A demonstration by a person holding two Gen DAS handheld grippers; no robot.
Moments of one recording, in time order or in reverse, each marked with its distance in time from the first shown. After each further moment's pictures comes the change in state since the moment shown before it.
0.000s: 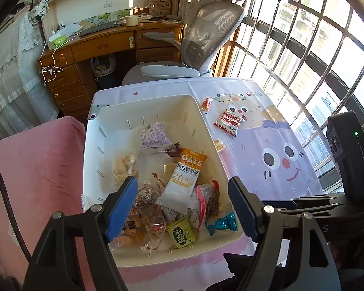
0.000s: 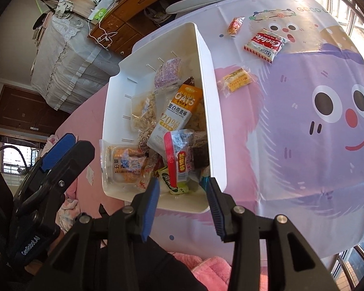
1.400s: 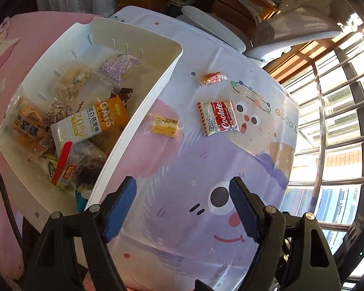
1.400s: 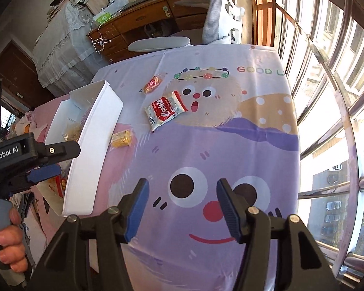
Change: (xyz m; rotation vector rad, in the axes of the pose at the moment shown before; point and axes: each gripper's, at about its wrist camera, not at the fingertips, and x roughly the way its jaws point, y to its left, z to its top) left arm 0.120 -0.123 0.050 -0.742 0.249 0.148; right arm -0.083 -0.172 0.097 -0.316 -0.139 -0.178
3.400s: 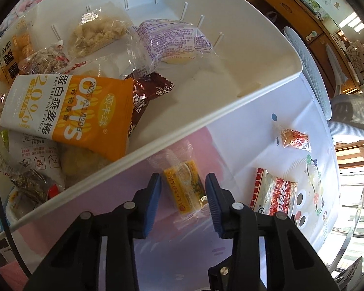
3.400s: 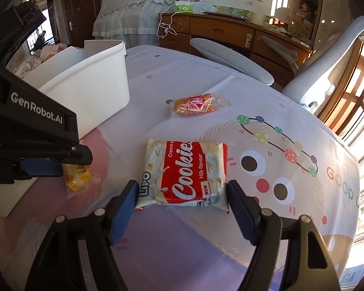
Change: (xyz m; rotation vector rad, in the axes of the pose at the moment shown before) left arm 0.143 0.028 0.053 -0.509 -0.103 0.144; right arm 0.163 0.052 0.061 -0.582 -0.174 0.009
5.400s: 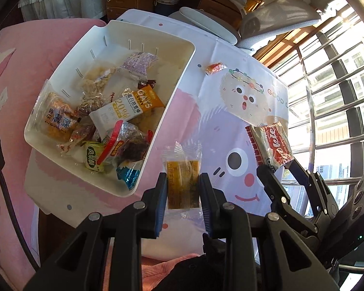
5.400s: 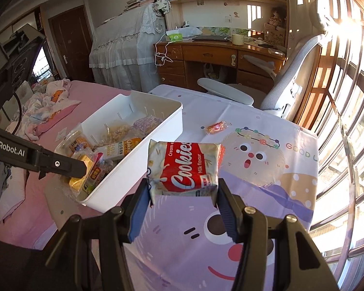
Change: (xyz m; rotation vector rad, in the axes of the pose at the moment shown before) left arm -0.211 0.092 -0.027 0.665 0.147 -0.182; right arm -0.209 0.077 -0.015 0.168 -0.095 0.019
